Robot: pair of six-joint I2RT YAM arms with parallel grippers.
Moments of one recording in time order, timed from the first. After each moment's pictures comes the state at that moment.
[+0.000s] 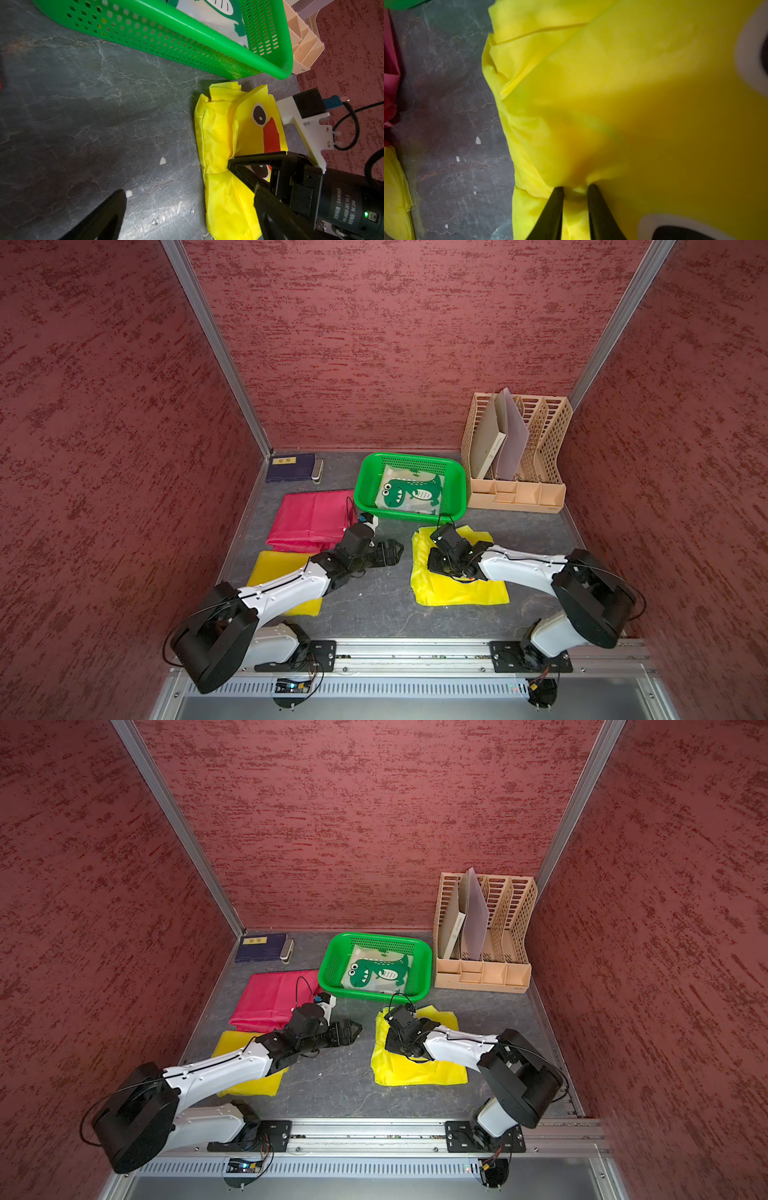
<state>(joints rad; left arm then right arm) -0.68 1.24 0.54 0.02 0.11 -0.74 0.79 1.56 0.75 -0.26 -0.02 0.97</state>
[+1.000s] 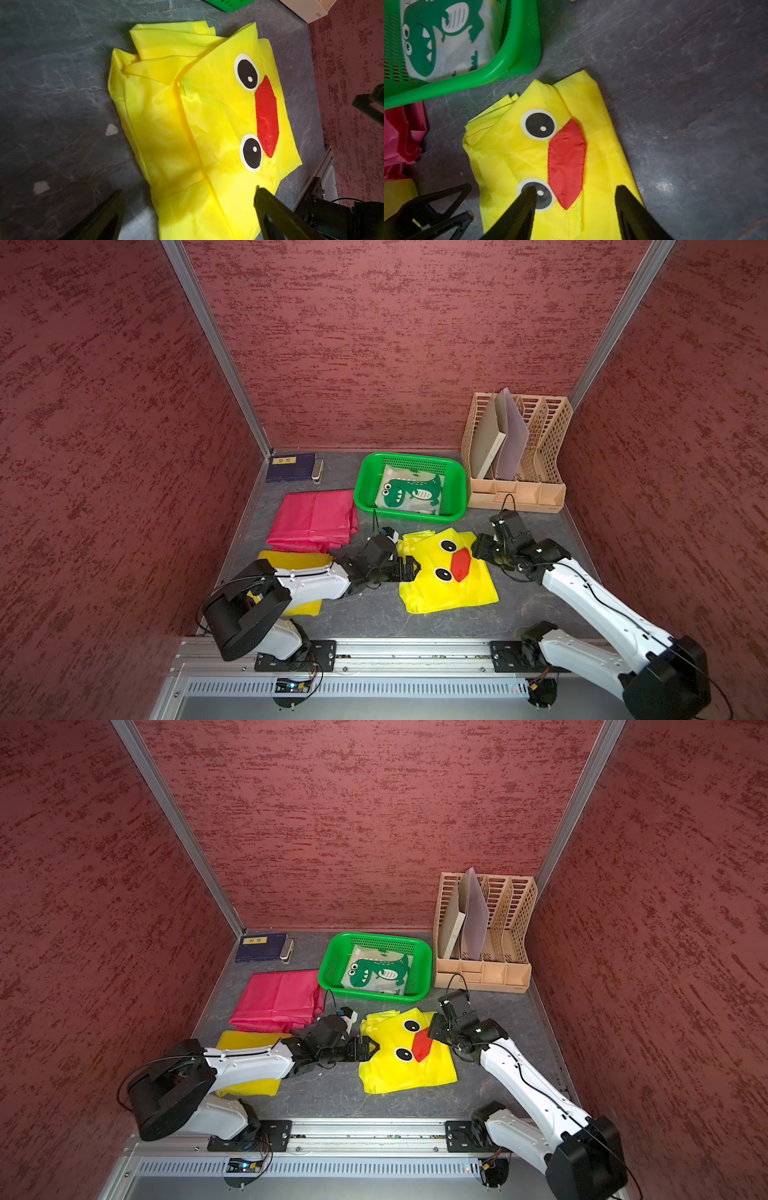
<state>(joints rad) -0.85 1.46 0.57 0.11 0.14 -0.82 0.39 1.04 0.76 -0.73 0.03 0.71</state>
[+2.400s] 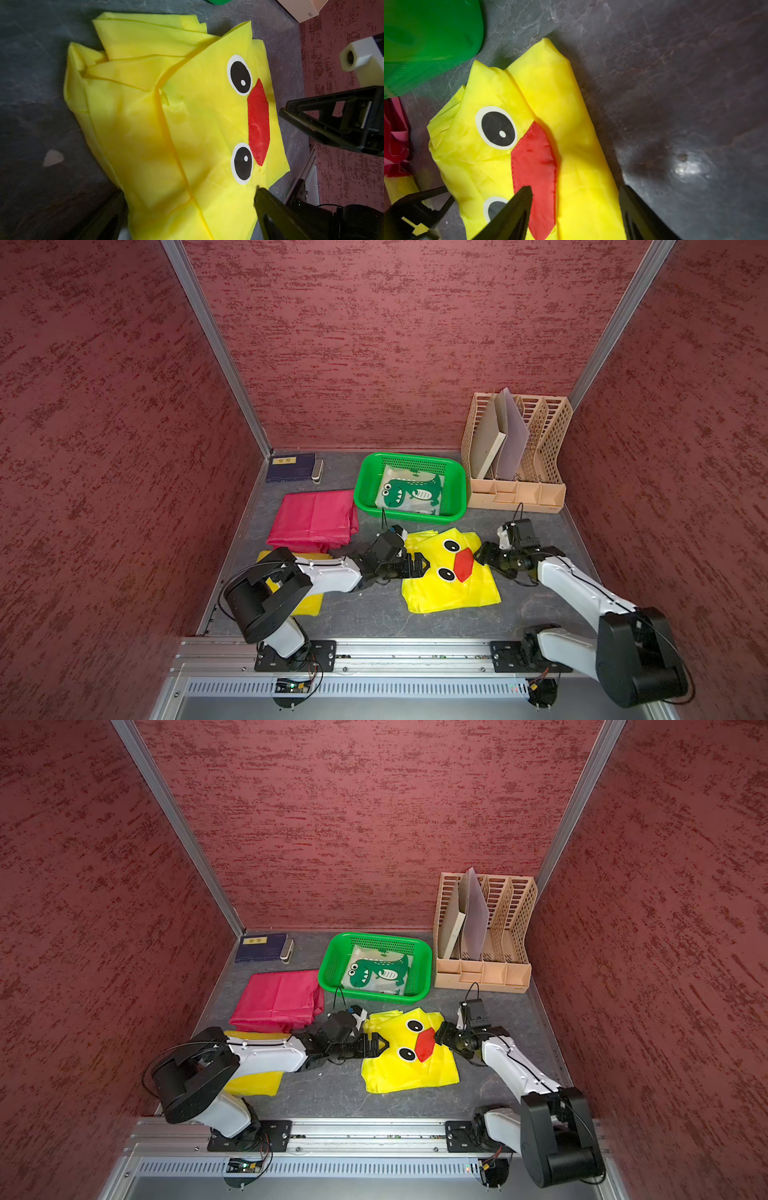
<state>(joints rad) -0.85 1.58 0.64 0.18 0.20 -0.86 0.14 1.17 0.54 -0.47 -0.29 0.59</state>
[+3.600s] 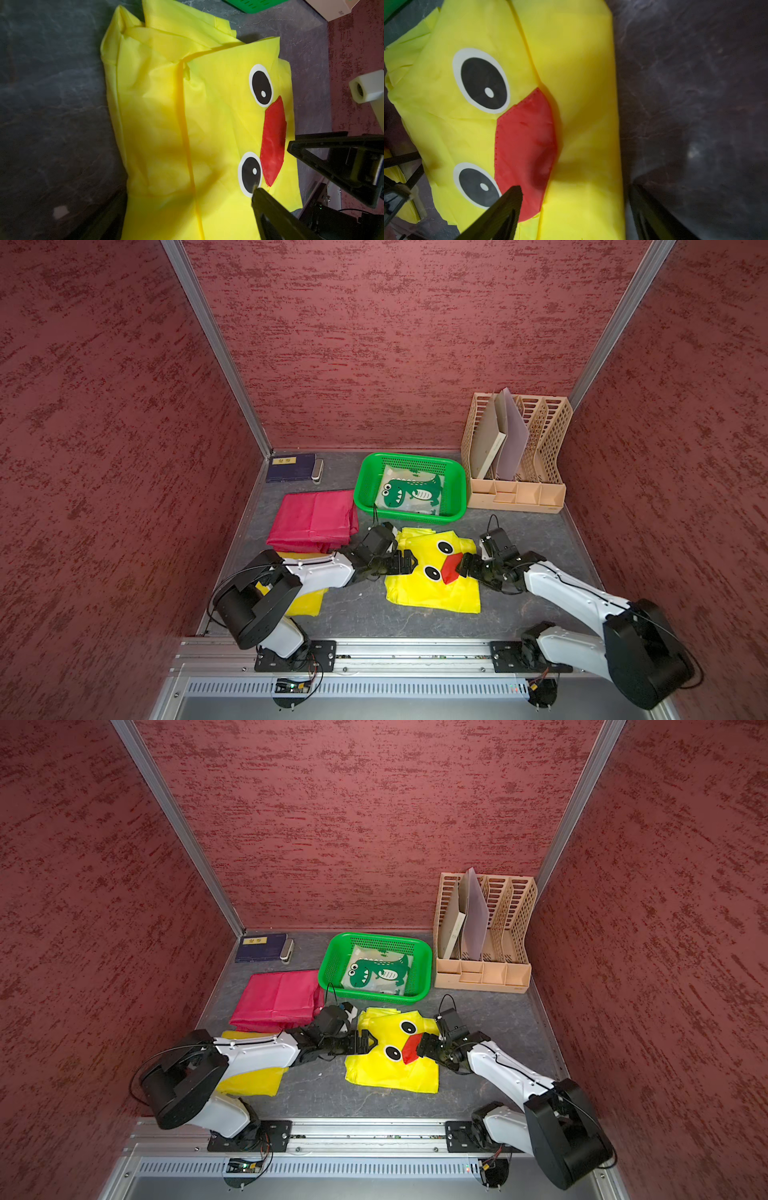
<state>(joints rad) -0.77 1.54 0.65 0.05 0.21 -0.77 0.42 1.20 0.52 -0.44 -0.20 0.77</state>
